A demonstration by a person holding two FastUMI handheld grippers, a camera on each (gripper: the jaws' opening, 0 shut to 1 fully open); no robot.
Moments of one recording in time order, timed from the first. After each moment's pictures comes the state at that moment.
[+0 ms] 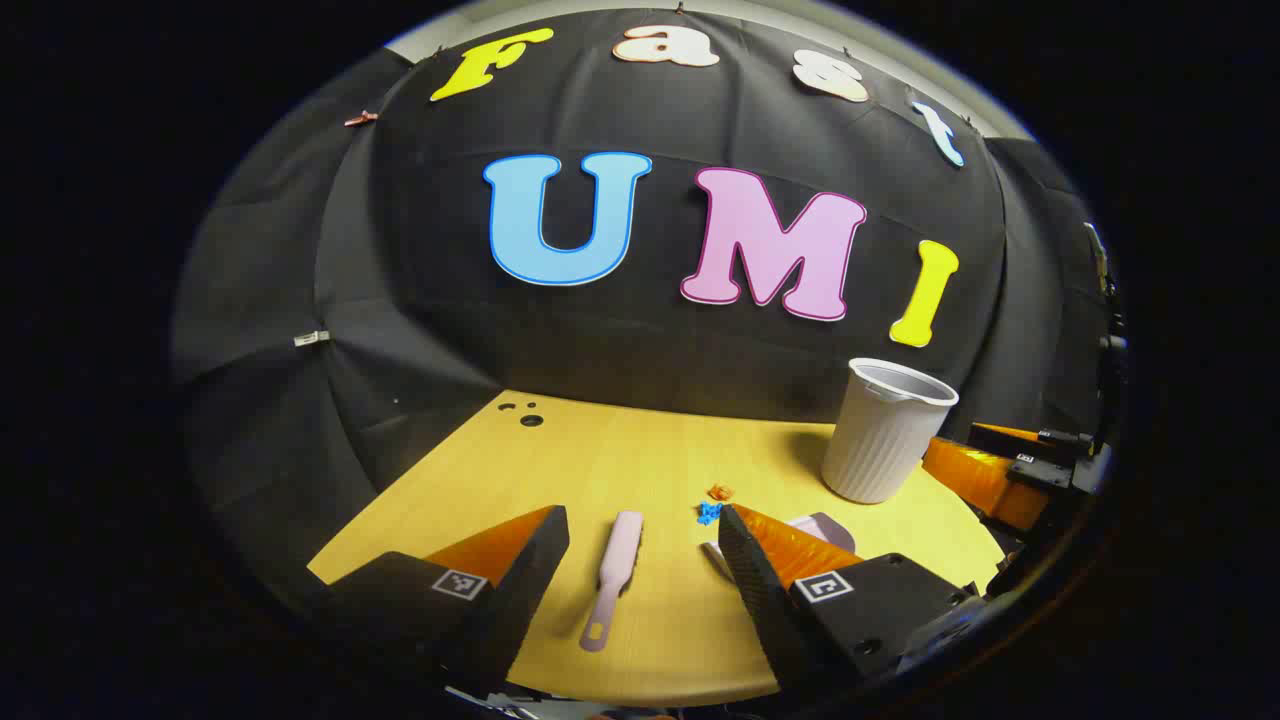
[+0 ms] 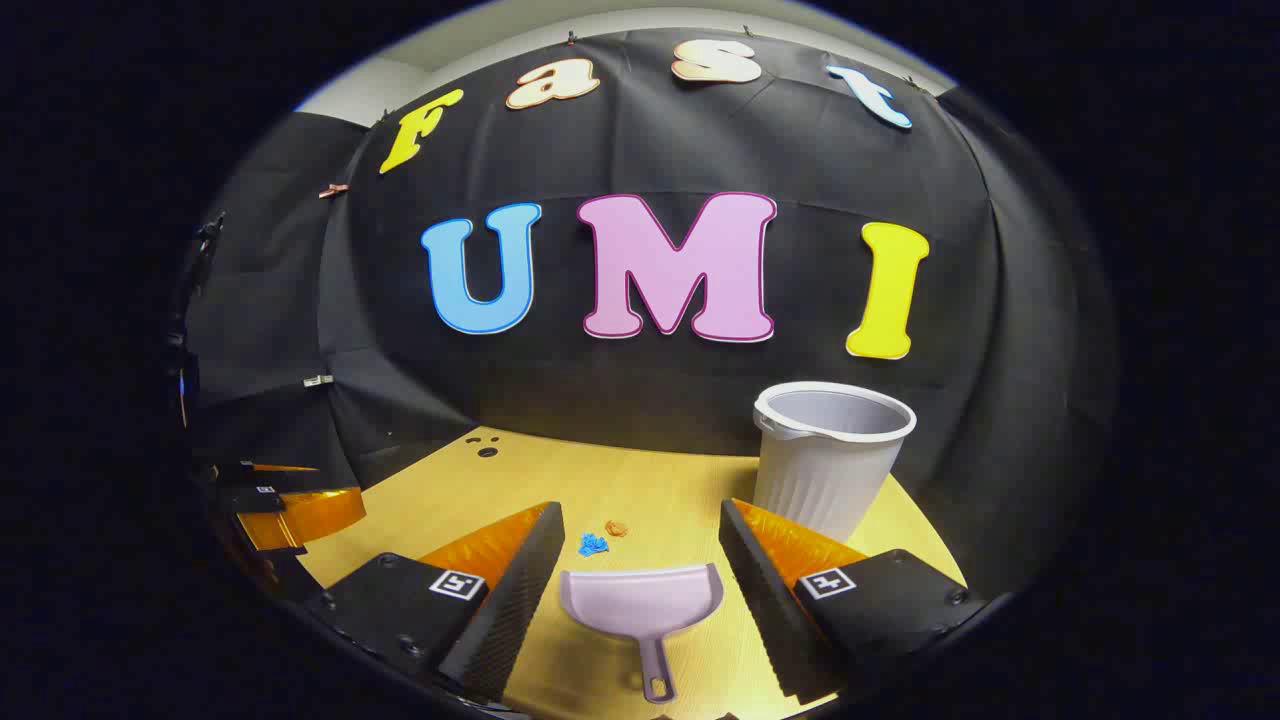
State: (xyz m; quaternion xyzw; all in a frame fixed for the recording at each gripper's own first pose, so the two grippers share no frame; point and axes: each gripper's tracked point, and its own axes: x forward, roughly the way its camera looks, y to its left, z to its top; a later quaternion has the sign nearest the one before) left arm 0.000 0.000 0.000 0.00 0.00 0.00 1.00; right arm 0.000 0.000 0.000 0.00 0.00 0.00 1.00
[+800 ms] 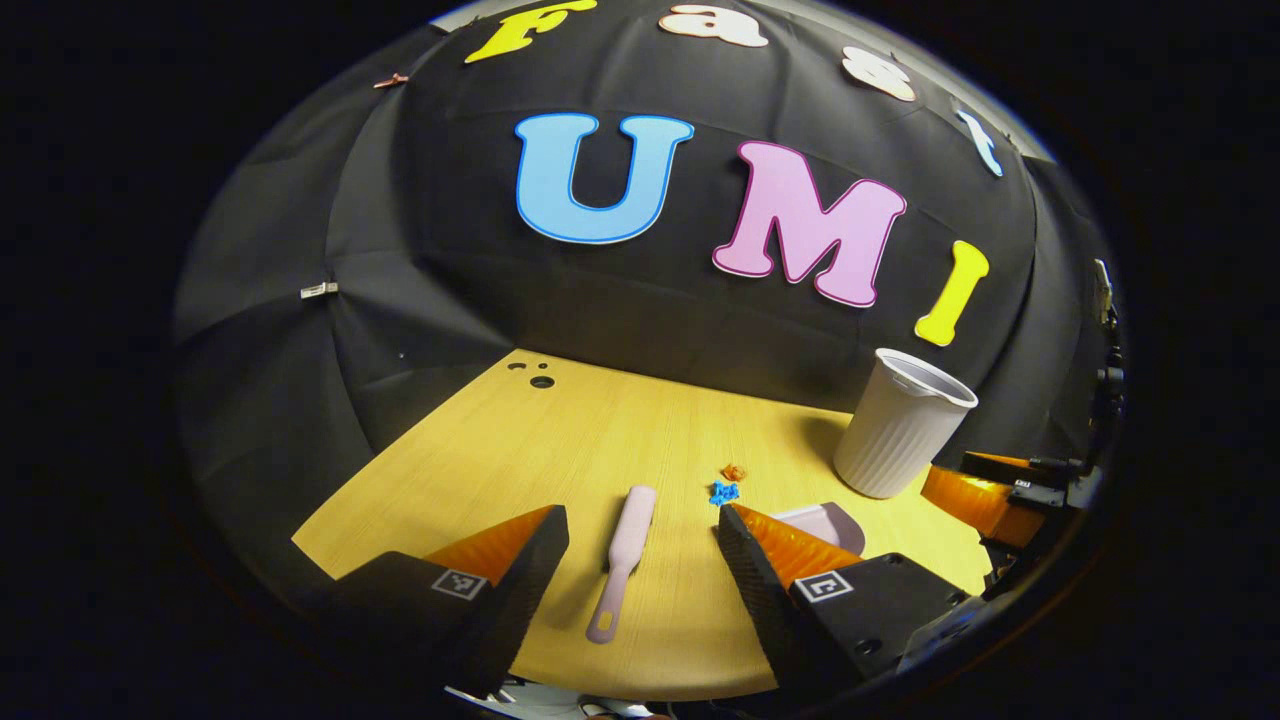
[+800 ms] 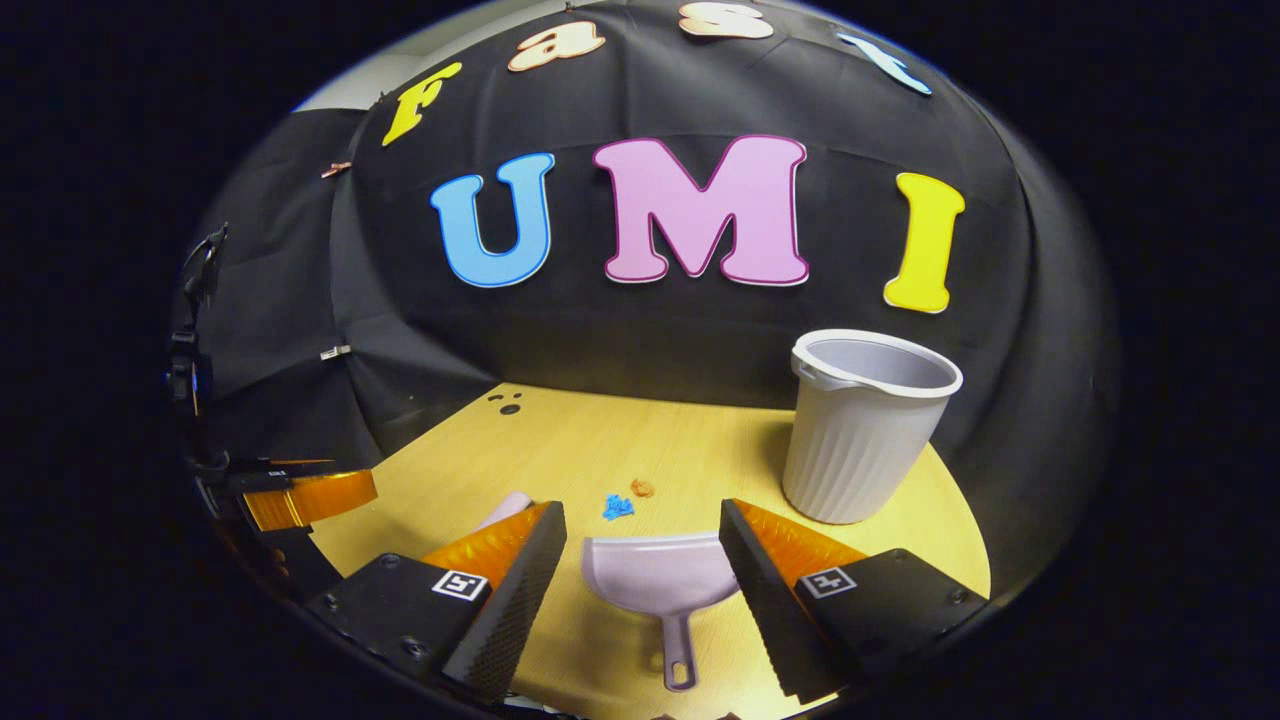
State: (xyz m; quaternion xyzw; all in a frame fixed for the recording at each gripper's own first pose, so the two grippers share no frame) left arm 0.014 0.027 -0.022 -0.05 0.05 0.01 1.00; right arm 0.022 0.023 -0.035 0.00 0.08 0.05 1.00
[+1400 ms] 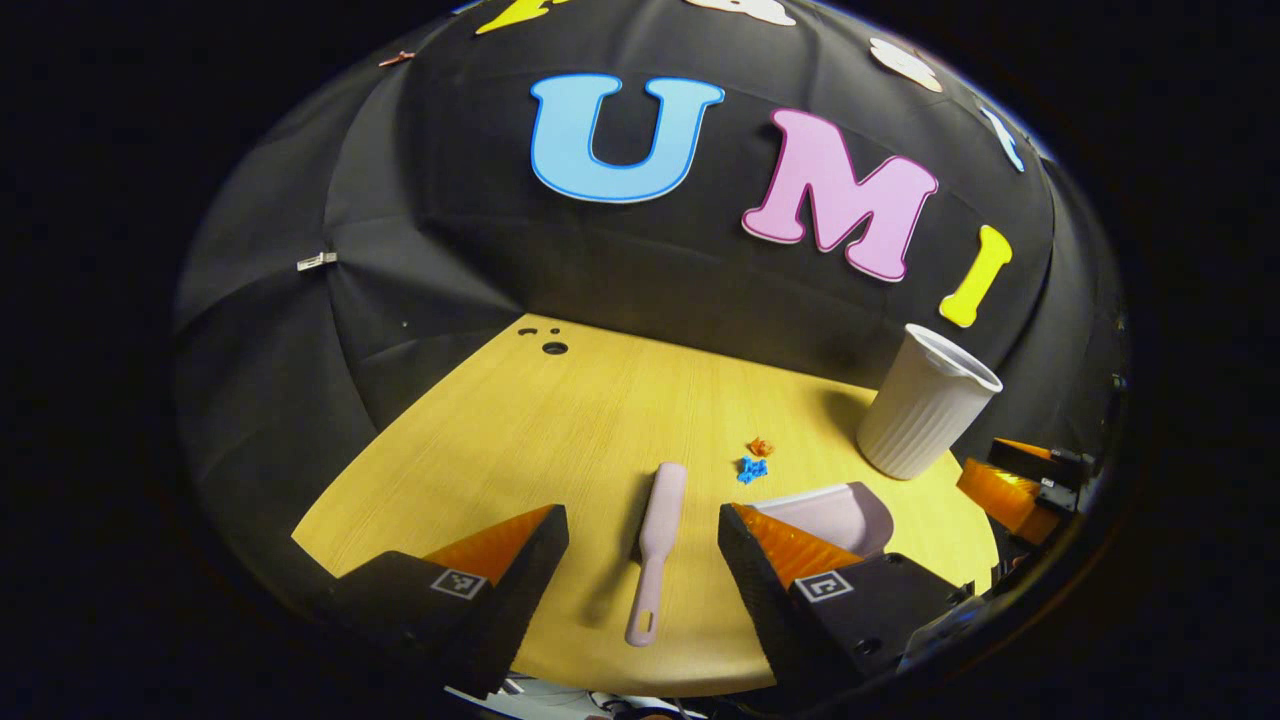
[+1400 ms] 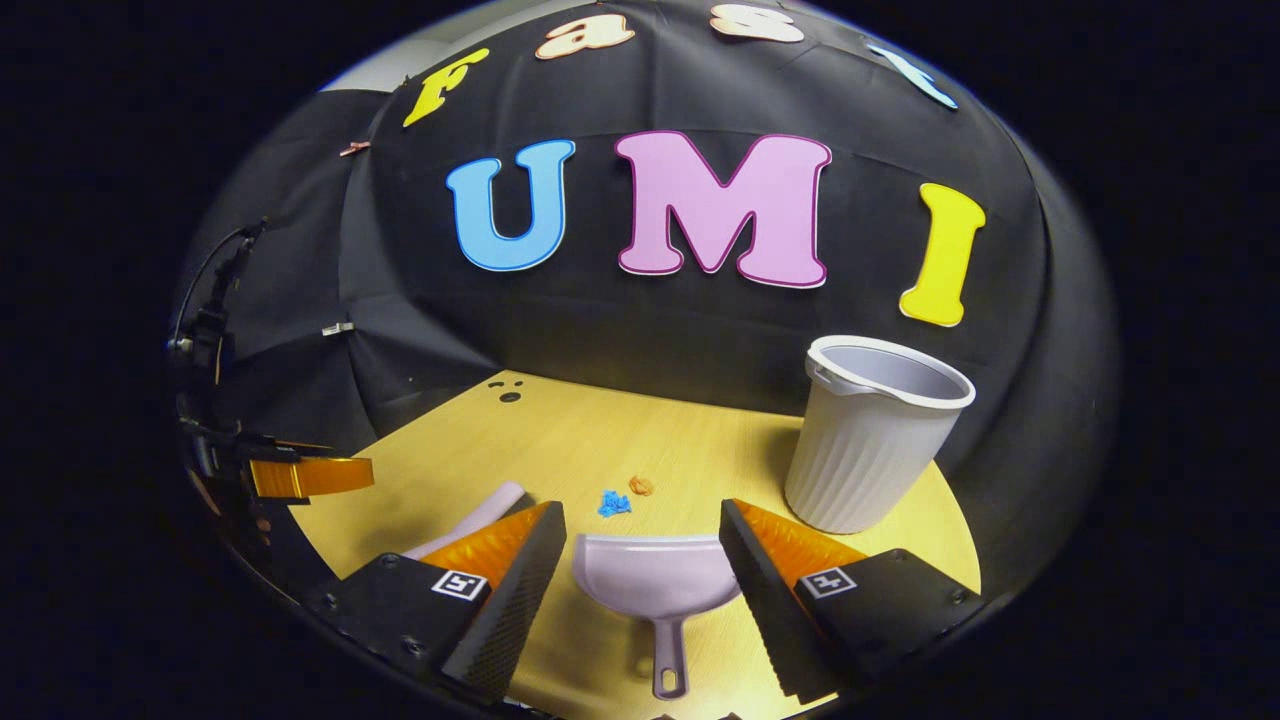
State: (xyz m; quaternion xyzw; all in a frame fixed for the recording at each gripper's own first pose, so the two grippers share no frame) left arm 0.049 0.067 -0.051 -0.05 0.11 0.02 0.99; right arm 0.031 0.019 -0.049 -0.03 0.08 0.05 1.00
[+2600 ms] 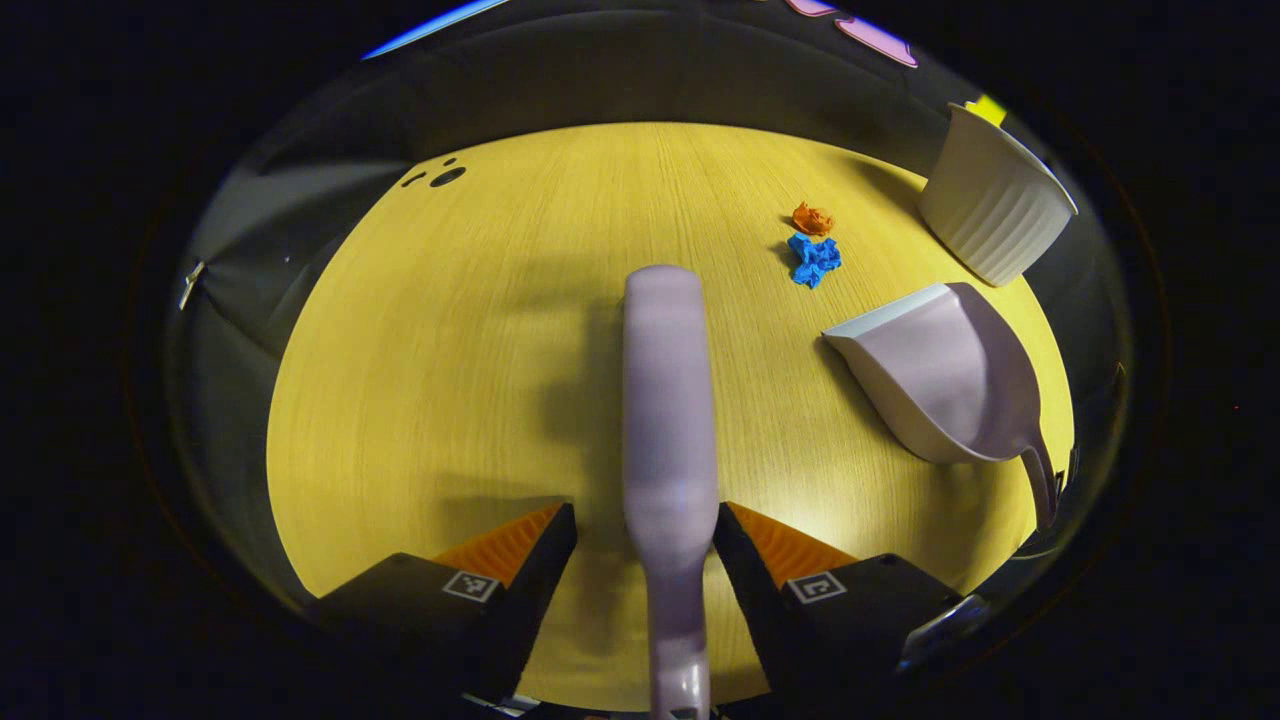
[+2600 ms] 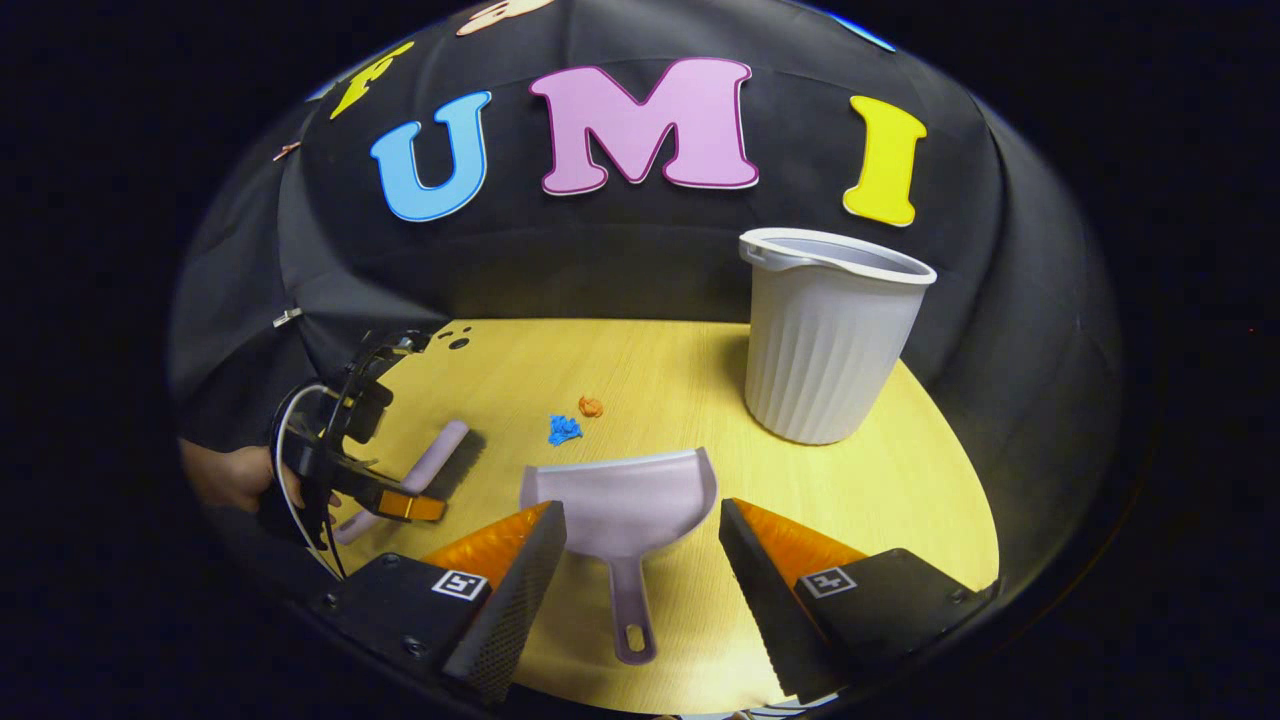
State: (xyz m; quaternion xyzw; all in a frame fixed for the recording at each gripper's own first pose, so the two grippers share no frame) left arm 0.167 0.056 -0.215 0.08 0.41 -0.01 0.91; right arm 0.021 -0.028 -0.128 0.03 0.19 -0.01 0.98
